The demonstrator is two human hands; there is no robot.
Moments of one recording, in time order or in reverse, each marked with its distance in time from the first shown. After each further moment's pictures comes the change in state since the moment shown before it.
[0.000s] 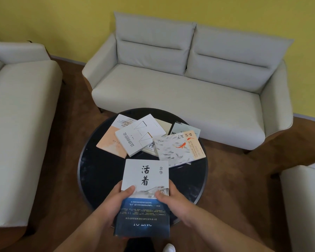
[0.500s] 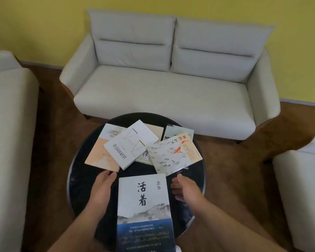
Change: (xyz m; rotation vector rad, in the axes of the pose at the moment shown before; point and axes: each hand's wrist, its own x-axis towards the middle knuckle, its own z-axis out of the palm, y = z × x) left_hand 0.072 0.069 -0.015 0.167 0.327 0.214; right_hand 0.047 -0.019 -0.048 0.258 0.425 0.064
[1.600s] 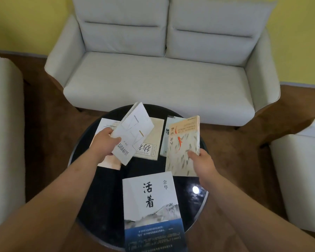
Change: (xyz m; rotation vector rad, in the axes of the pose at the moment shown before) left_hand 0.101 0.115 0.019 0.483 -0.163 0.127; right_hand 0.036 -0.053 -0.011 0.103 0.259 -0.143
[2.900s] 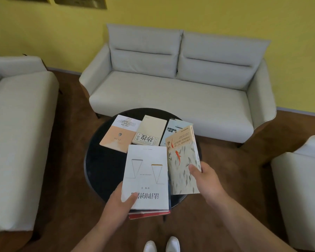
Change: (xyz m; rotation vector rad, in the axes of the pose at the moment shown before) left_hand -0.280 -0.138 0.087 -0.019 0.007 0.122; right_hand -0.165 0.041 -0.079 -0.275 -0.180 -0.246
